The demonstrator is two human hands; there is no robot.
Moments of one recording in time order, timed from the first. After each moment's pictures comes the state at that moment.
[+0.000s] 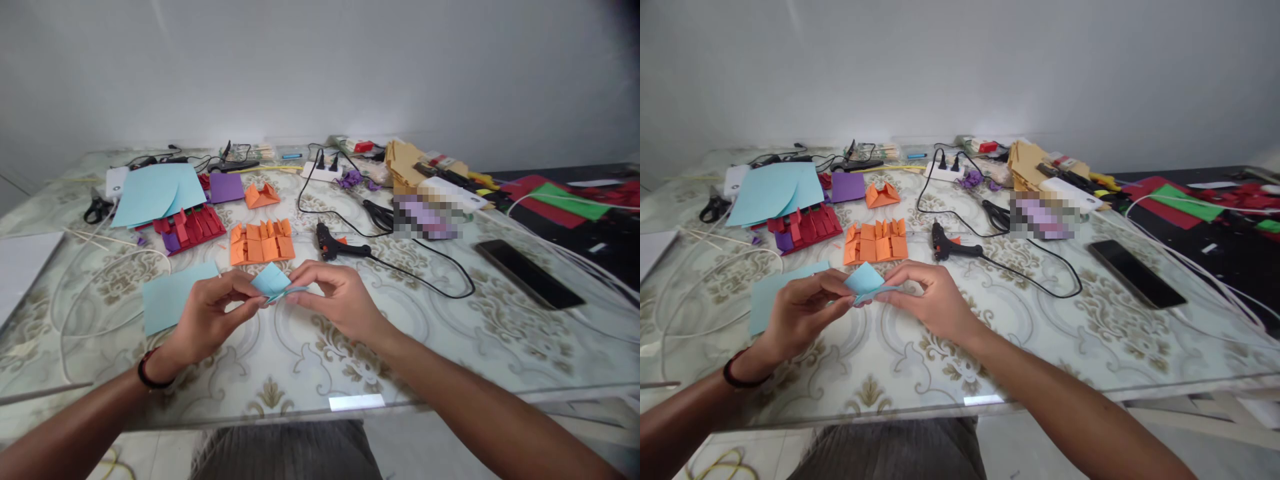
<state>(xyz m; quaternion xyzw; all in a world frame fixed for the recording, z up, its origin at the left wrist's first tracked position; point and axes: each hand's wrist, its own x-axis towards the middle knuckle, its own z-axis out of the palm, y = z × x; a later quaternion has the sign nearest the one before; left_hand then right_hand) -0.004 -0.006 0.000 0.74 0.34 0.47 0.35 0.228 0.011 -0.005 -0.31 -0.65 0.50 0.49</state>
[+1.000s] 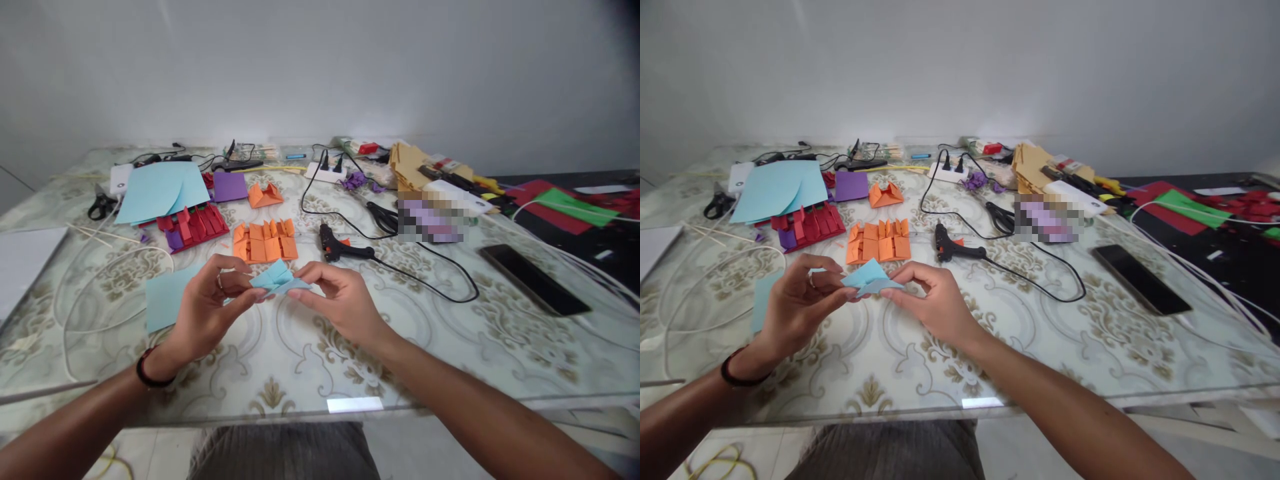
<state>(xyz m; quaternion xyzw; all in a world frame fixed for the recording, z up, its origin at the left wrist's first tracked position) 0.001 -0.009 0.005 0.65 0.39 0.52 0.40 0.225 0.008 -0.010 -0.34 -0.62 0.50 0.49</state>
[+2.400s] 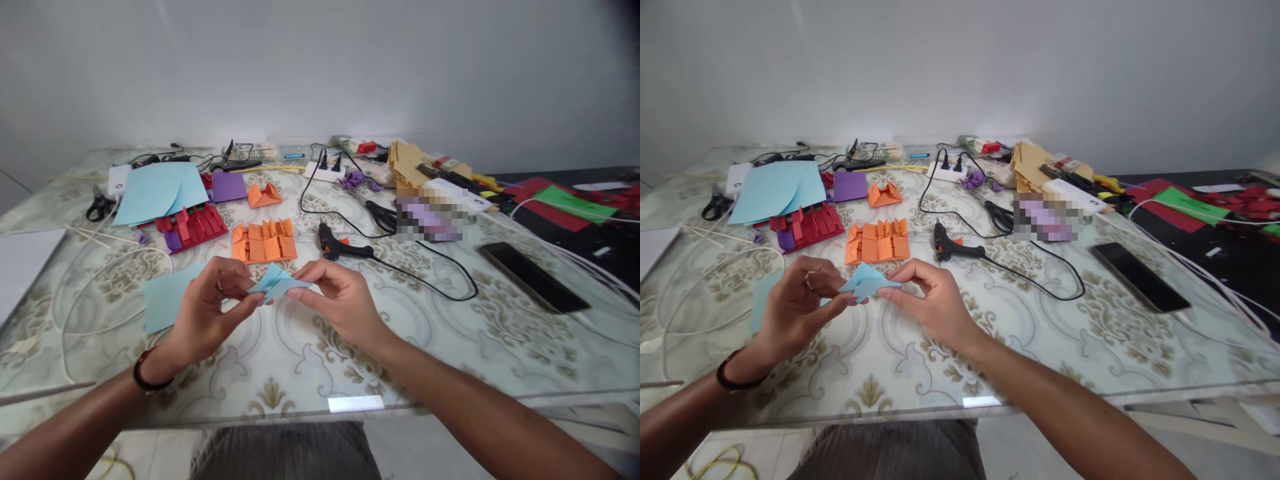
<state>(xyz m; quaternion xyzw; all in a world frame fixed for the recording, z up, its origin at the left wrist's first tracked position) -0.003 -0.011 0.005 0.69 0.37 0.49 0.39 0.222 0.005 -0.010 -0.34 -0.61 0.48 0.53</state>
